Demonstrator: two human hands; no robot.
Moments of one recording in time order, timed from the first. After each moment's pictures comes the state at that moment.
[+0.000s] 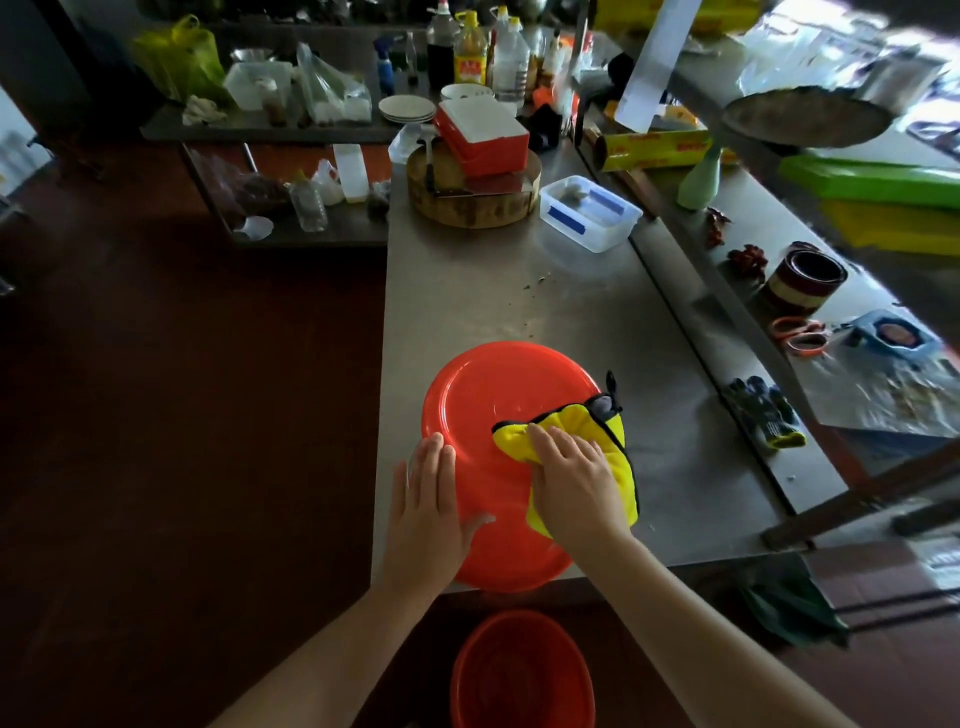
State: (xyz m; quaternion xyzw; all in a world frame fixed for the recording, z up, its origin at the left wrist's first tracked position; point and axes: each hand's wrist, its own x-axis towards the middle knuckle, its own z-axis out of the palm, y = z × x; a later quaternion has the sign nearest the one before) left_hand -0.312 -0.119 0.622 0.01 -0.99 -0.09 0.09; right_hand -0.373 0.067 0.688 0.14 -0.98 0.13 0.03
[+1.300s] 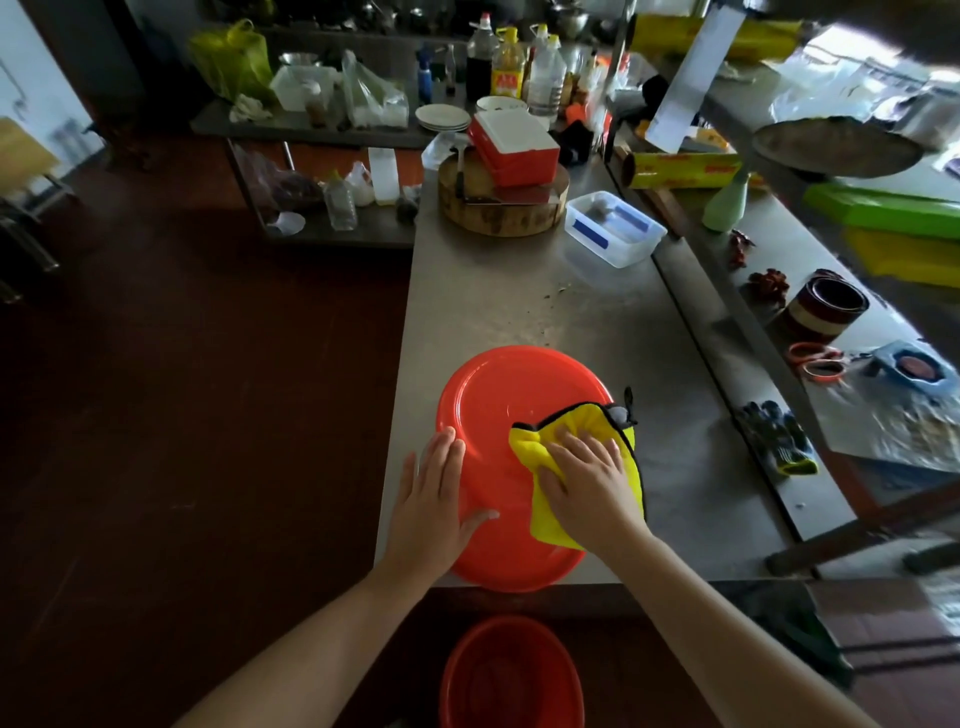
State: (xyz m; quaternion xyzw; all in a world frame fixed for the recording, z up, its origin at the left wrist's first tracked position) left_hand -0.310 -0.122 0.628 0.01 -0.99 -0.13 0.09; right_hand -0.377 0.089 0.690 0.18 -0.97 0.15 -0.02
